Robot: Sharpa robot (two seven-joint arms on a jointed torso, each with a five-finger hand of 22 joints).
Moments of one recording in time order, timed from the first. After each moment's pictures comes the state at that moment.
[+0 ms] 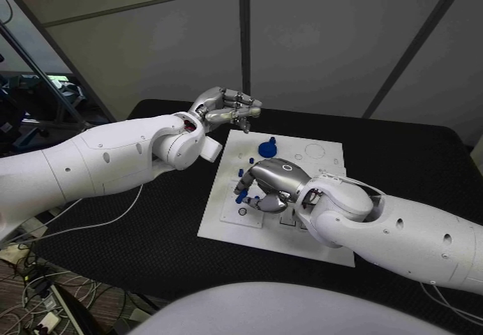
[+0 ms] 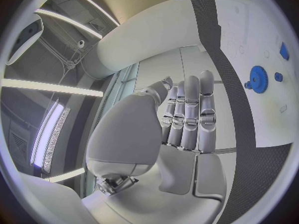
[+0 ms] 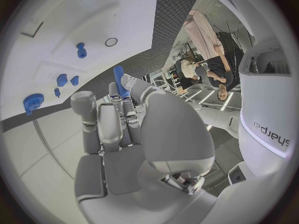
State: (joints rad) left arm 1.12 -0.80 0.07 1.39 -0.28 -0.21 0.31; left_hand 1.43 -0.13 0.38 0.04 0.12 0.99 0.16 0.26 0.19 1.04 0.09 0.38 0.25 1.14 0.01 0.94 0.50 0.19 1.21 0.11 0.25 1.20; right arm 1.03 -0.55 -0.03 1.63 -1.67 -0.30 -0.05; right_hand 1.37 -0.07 0.50 -0.11 0.19 1.11 0.15 0.12 0.09 1.16 0.08 0.24 0.08 1.47 0.00 1.27 1.07 0.13 1.18 0.10 1.21 0.96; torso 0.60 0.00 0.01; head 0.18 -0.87
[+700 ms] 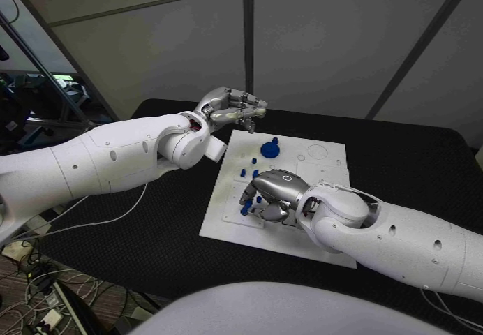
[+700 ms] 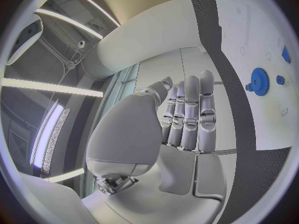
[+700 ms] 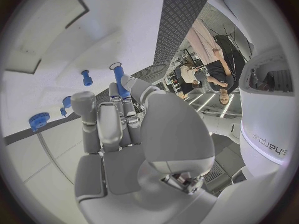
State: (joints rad) left arm 1.12 -0.80 0.07 1.39 -0.28 -0.20 0.31; left_hand 1.43 -0.13 0.38 0.04 0.12 0.99 0.16 0.26 0.18 1.04 0.09 0.38 0.25 1.14 0.01 0.94 0.50 0.19 1.21 0.11 0.25 1.20; right arm 1.01 -0.53 -0.06 1.57 -1.68 -0.26 -0.04; right_hand 1.37 -0.07 0.50 -0.11 0.19 1.11 0.14 0.12 0.09 1.16 0.08 0.24 0.08 1.47 0.00 1.27 1.07 0.13 1.18 0.10 1.21 0.96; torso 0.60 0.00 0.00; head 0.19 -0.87
